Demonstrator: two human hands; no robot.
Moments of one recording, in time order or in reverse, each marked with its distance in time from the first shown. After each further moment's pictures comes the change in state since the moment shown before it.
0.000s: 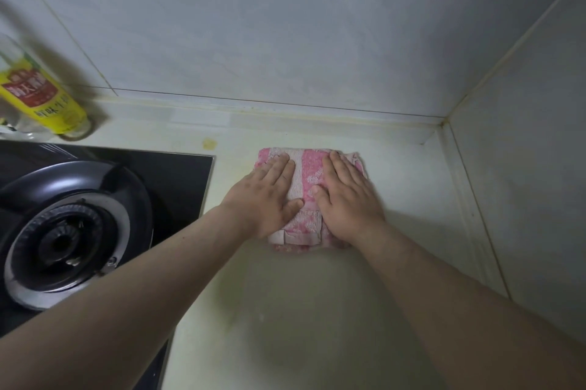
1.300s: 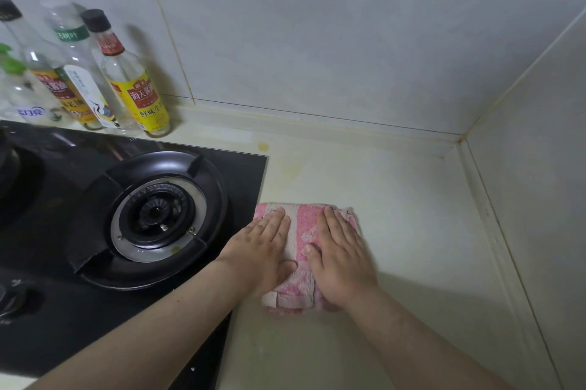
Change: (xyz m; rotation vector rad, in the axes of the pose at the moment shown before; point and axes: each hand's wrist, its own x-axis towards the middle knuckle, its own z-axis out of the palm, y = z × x) left_hand -0.147 -0.010 0.018 0.153 -0.190 -0.029; right_hand -0.110 -0.098 0.033 0.044 0.004 -0.082
